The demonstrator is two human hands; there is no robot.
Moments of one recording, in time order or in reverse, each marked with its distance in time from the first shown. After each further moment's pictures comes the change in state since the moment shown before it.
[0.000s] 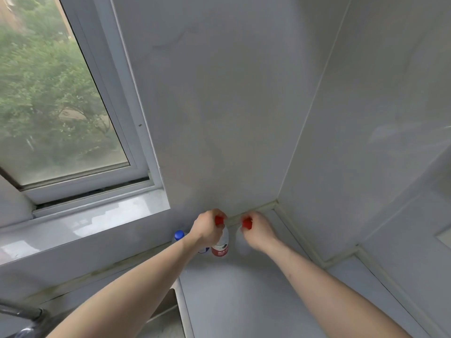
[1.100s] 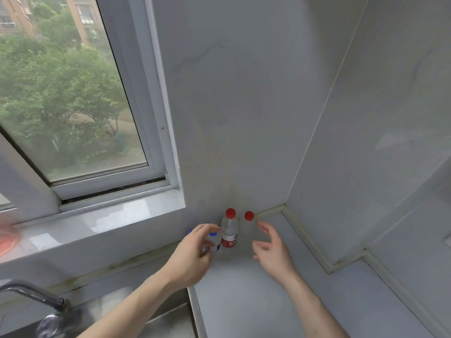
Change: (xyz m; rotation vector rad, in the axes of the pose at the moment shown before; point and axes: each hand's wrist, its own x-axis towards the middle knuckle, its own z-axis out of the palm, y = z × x) left_hand -0.132 -0.018 -0.059 -0.154 0.035 0.196; right_hand -0.086 -0.009 0.008 0.580 0.075 0.055
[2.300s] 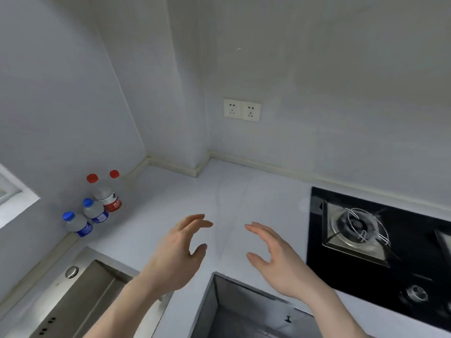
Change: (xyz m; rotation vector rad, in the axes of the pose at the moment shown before) left_hand -0.253 0.110 0.132 0.352 -0.514 0.549; right_hand -0.484 0.077 -0.092 -0.319 0.336 0.173
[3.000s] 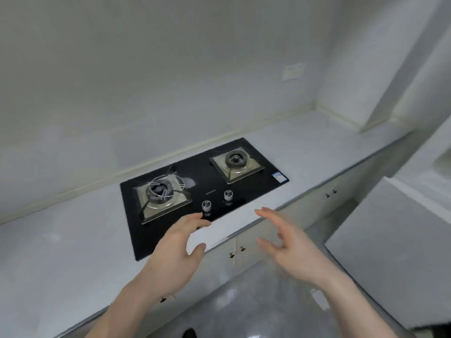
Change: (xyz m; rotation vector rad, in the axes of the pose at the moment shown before) left_hand -0.087 0.347 0.246 -0.102 -0.494 0.724; right_hand -0.449 0.187 -0.118 0.178 0.765 0.520
